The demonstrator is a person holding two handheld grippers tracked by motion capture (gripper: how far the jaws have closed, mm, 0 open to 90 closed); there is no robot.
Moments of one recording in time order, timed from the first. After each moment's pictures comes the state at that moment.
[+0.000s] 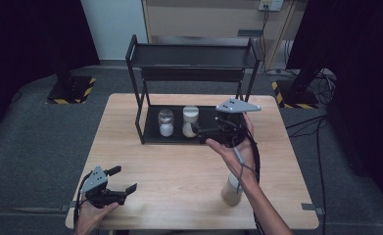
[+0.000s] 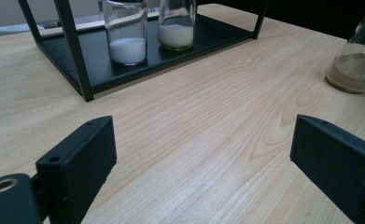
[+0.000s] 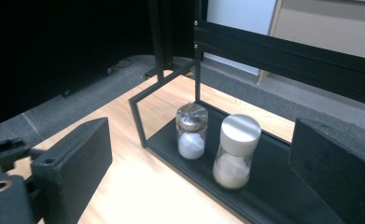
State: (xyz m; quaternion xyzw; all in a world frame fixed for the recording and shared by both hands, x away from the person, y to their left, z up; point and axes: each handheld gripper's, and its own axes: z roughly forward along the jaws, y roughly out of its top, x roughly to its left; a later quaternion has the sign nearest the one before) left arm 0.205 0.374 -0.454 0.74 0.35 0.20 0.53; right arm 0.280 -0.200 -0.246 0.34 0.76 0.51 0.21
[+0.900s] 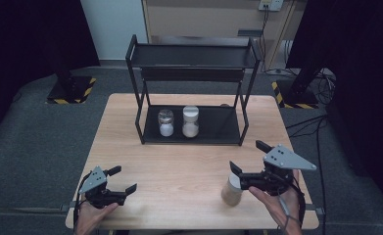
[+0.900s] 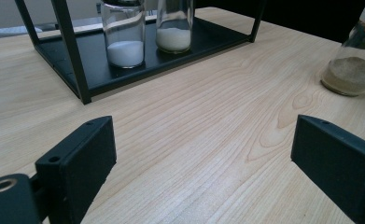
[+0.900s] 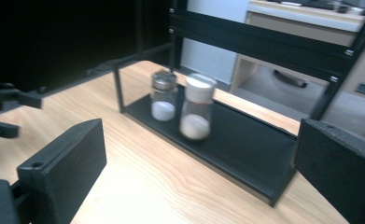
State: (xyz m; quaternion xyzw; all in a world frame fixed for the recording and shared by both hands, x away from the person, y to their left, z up) left arm 0.204 0.376 -0.454 0.74 0.35 0.19 0.54; right arm 0.181 -0.287 -0.301 0.34 0.73 0.52 0.28
